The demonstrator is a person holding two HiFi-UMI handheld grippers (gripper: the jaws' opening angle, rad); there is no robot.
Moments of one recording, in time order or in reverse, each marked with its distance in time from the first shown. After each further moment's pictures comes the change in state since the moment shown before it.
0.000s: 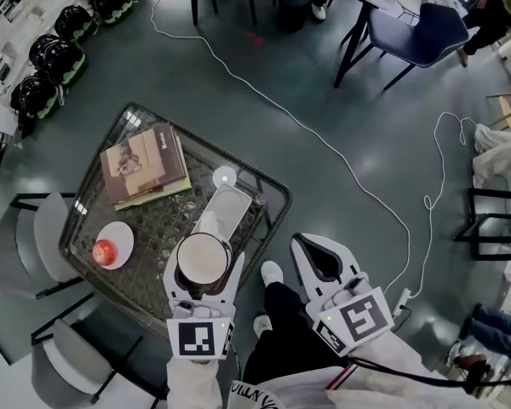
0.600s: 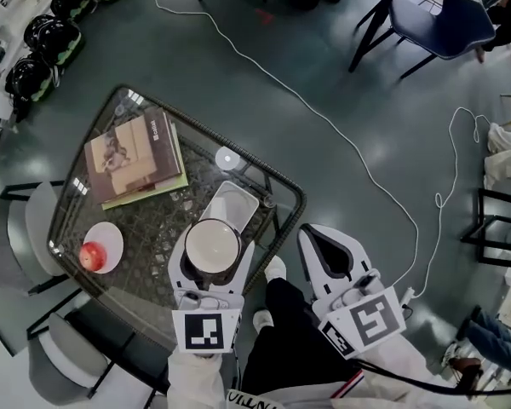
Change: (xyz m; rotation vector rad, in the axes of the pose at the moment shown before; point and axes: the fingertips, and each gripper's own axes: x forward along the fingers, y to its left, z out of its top) left arm 0.066 0.013 -0.054 -0.008 0.051 0.006; right arm 0.060 -0.034 -0.034 0.013 0.033 0.001
